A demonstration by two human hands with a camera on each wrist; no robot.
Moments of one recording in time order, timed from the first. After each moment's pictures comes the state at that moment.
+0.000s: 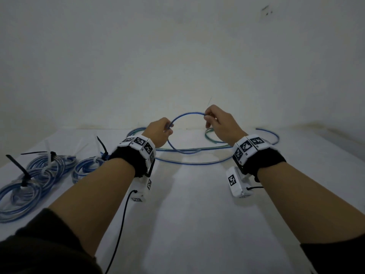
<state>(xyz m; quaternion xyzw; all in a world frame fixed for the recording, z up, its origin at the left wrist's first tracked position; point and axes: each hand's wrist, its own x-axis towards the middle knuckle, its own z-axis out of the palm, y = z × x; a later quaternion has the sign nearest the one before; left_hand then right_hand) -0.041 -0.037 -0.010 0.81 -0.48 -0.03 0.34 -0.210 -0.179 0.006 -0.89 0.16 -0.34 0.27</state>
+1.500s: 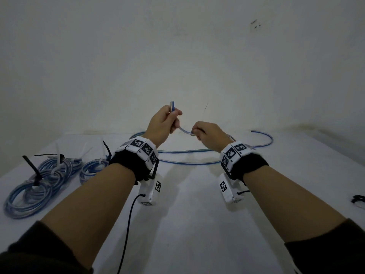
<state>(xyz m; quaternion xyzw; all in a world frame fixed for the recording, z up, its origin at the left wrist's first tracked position) -0.090 -0.017 0.019 0.60 -0.49 -0.07 0.62 -0.208 -0.145 -0.001 -0.92 0.17 -0.27 0.21</state>
